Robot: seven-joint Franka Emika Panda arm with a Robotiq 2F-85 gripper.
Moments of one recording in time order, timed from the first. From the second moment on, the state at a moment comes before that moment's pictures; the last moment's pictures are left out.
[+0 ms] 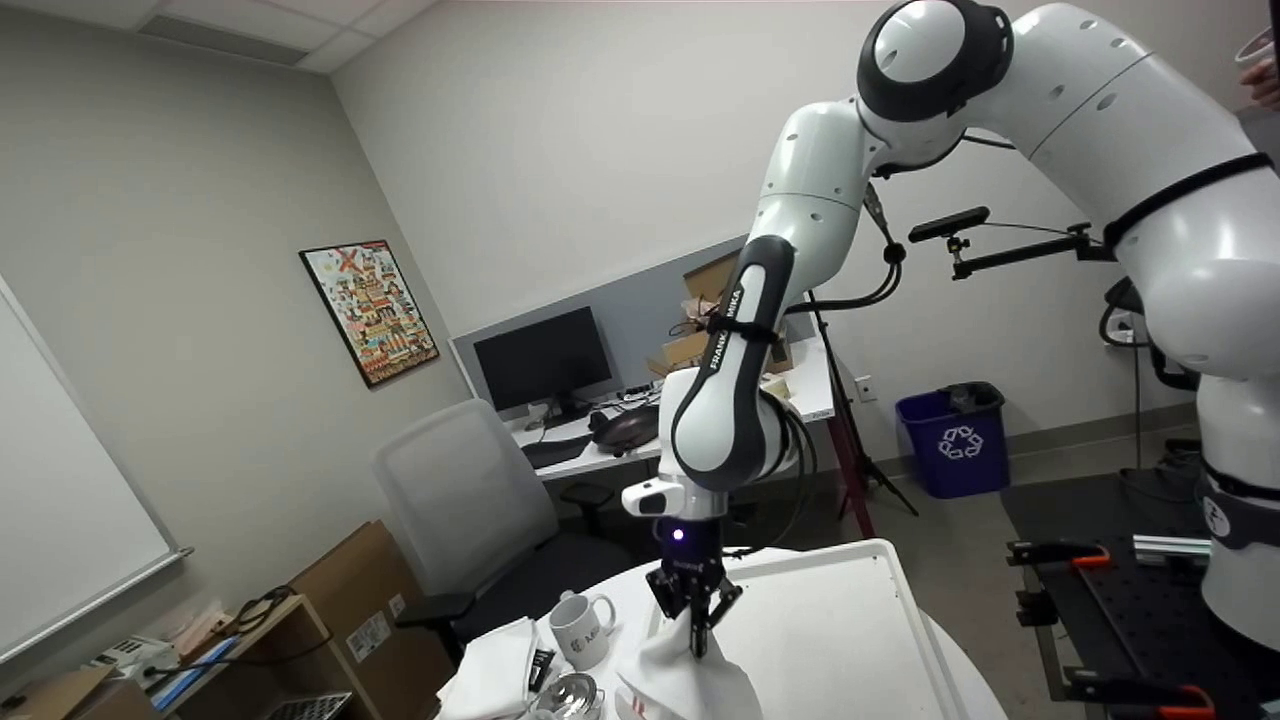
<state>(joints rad) -0.69 0.53 0.74 -2.26 0.18 2.90 -1.65</state>
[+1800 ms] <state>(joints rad) 0.01 1.00 0.34 -1.44 0.22 2.24 -1.08</state>
